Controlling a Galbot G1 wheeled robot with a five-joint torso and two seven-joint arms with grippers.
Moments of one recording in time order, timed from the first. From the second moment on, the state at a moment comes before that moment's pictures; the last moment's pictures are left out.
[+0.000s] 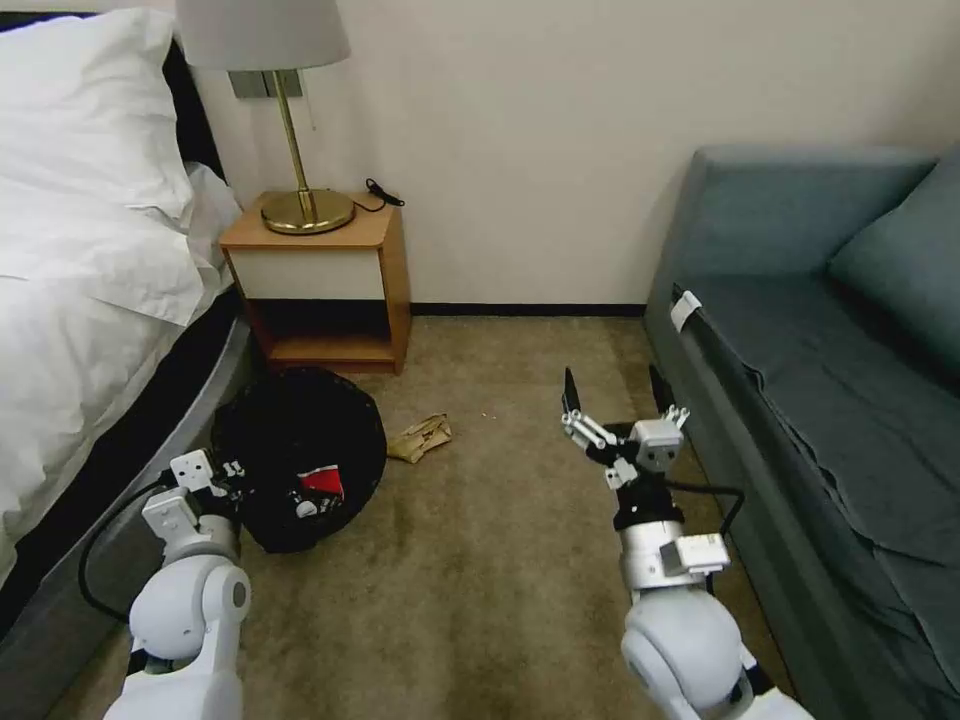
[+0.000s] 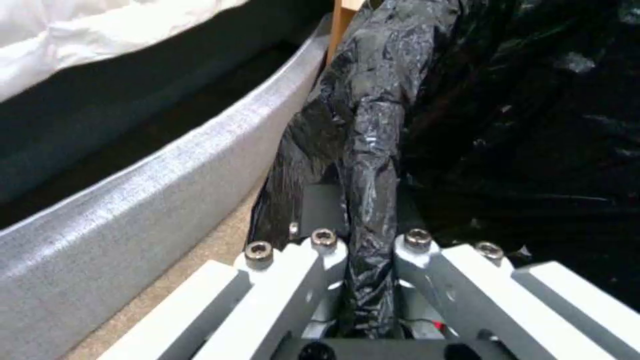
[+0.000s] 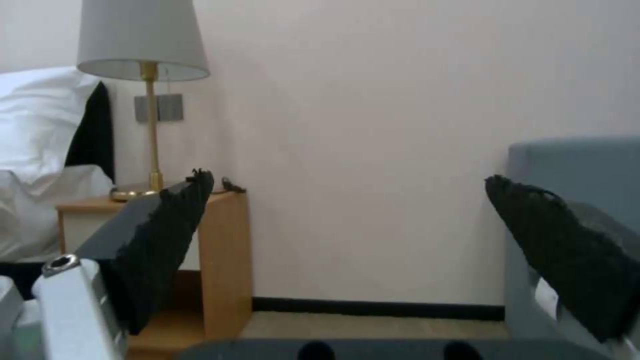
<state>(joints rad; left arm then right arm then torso) 1.30 -1.45 -0.77 -1.98 -0.35 0.46 -0.27 -1.36 1.19 0.14 2.14 0.11 0.16 0.41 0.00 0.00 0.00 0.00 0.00</state>
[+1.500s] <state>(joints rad) 1.31 -1.45 -0.78 -1.99 -0.35 0.45 -0.28 -1.31 1.18 0.09 2.07 0.10 0.17 0.41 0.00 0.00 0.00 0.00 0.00</state>
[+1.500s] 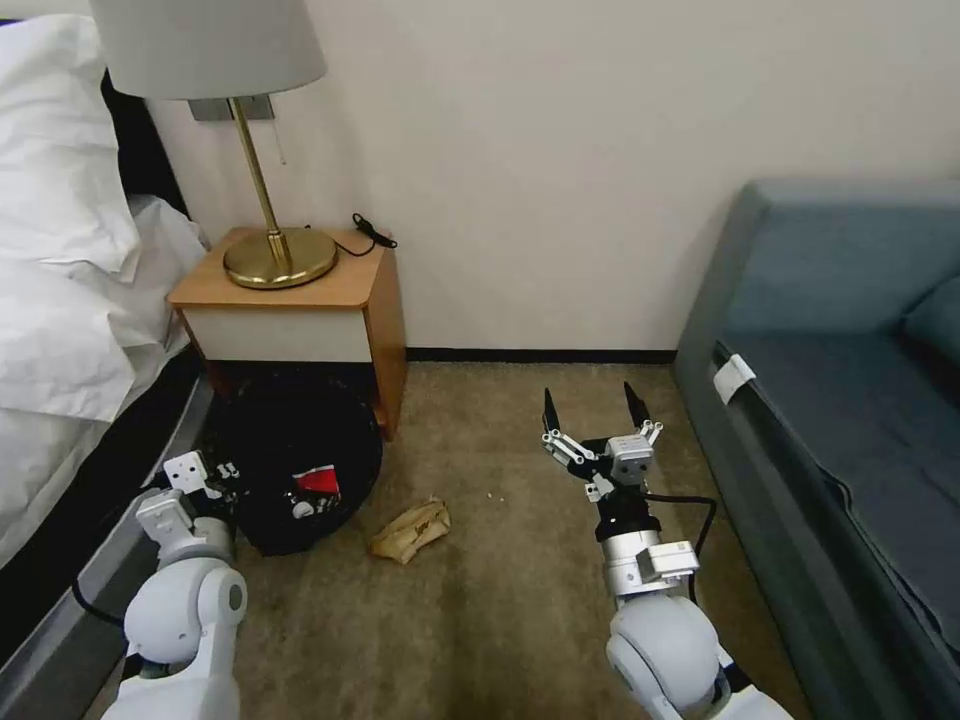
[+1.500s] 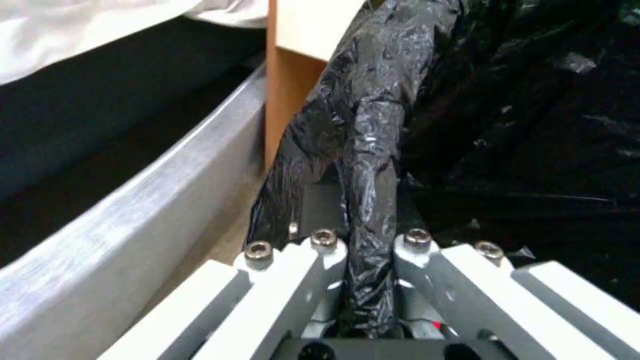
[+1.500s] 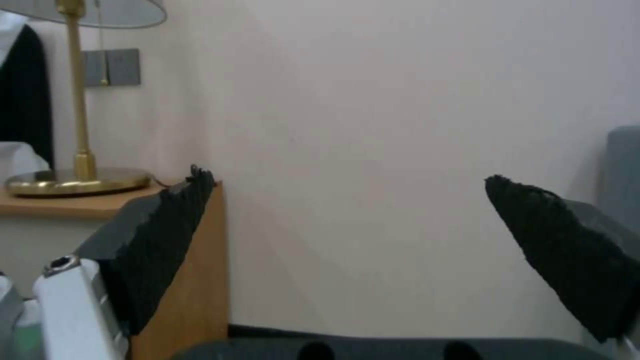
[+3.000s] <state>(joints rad) 1.35 -1.47 -0.81 -2.02 -0.36 0.41 -0.27 -0.18 1.26 -1.17 0.85 0.49 0.39 -0.27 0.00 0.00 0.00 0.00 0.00</state>
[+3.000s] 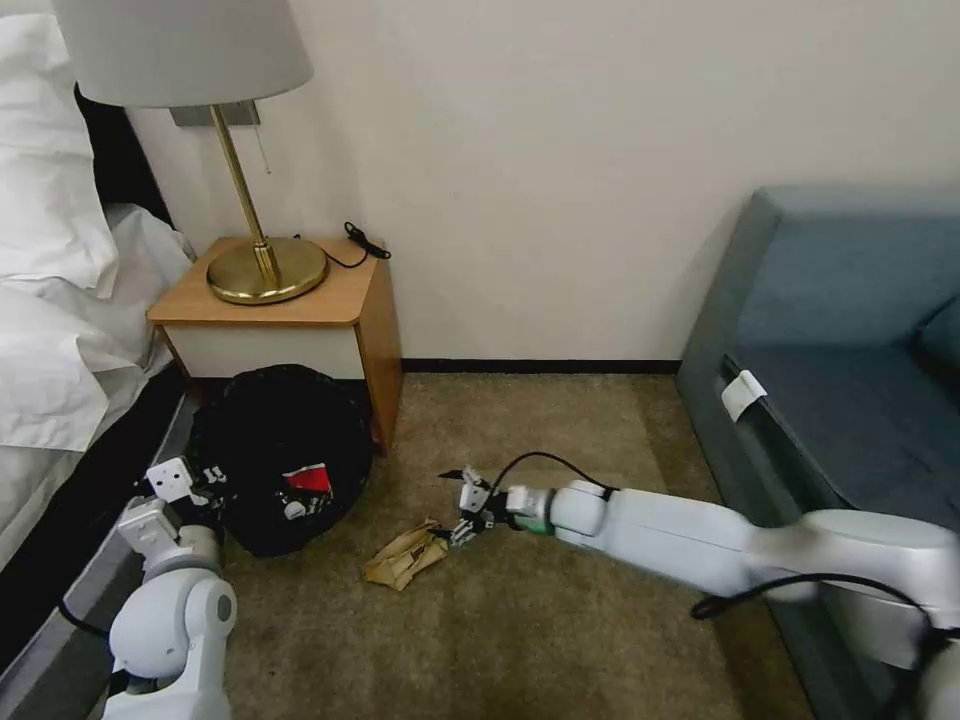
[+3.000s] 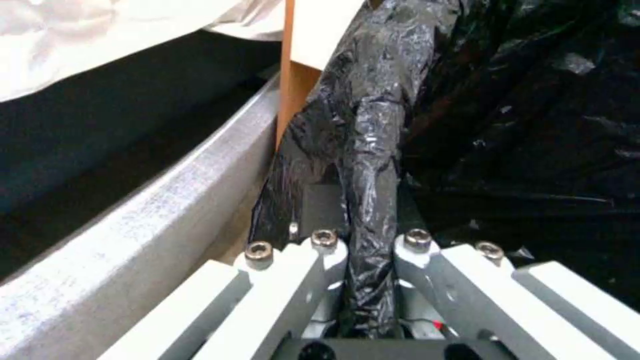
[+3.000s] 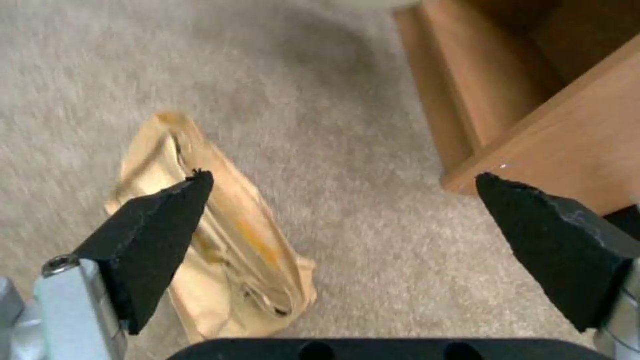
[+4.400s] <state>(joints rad) 1.42 -1.49 -0.83 -2.05 -0.36 0.38 -0.26 -0.32 1.49 -1.11 0.44 0.29 0.46 -0.36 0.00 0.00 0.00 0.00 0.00</state>
